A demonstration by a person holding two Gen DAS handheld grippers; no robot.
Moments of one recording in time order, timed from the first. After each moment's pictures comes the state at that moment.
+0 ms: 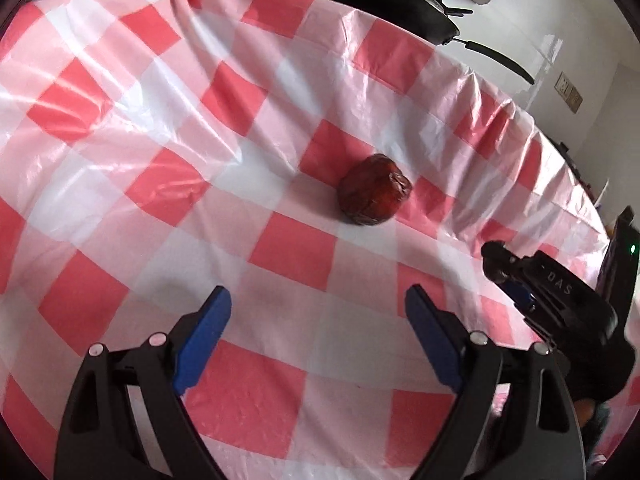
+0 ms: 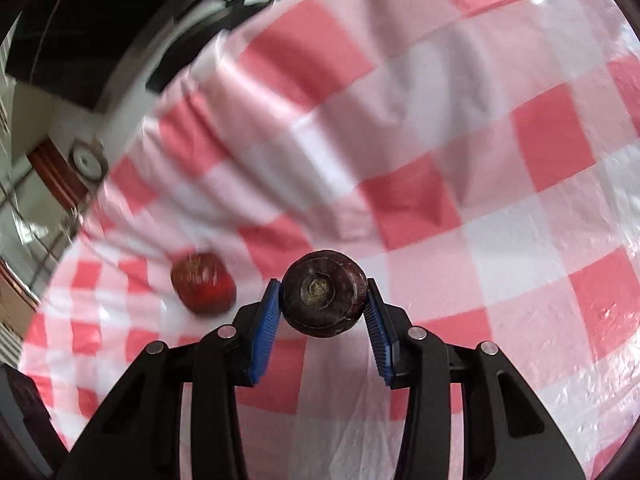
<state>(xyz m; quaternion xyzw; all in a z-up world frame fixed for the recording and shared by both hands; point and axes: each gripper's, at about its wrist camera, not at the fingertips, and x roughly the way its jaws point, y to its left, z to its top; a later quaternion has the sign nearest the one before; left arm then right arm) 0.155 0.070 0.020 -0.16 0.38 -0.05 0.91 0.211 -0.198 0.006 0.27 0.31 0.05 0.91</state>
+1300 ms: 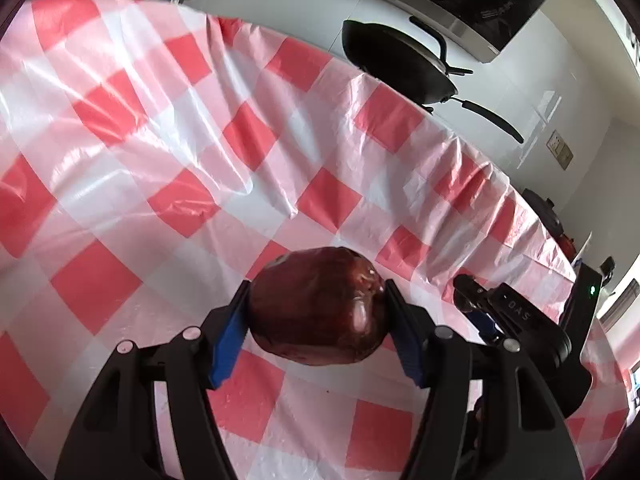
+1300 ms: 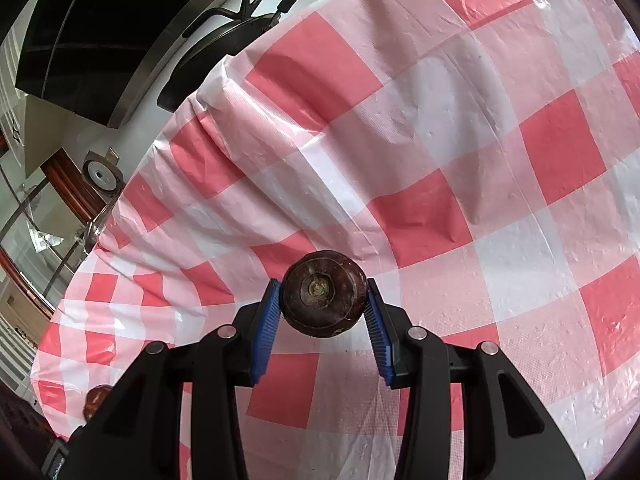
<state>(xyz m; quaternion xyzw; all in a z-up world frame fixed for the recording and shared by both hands) 0.127 0.073 0.039 -0.22 0.30 -0.03 0.93 0.213 -0.207 0.012 0.28 0.29 0.07 0.91</state>
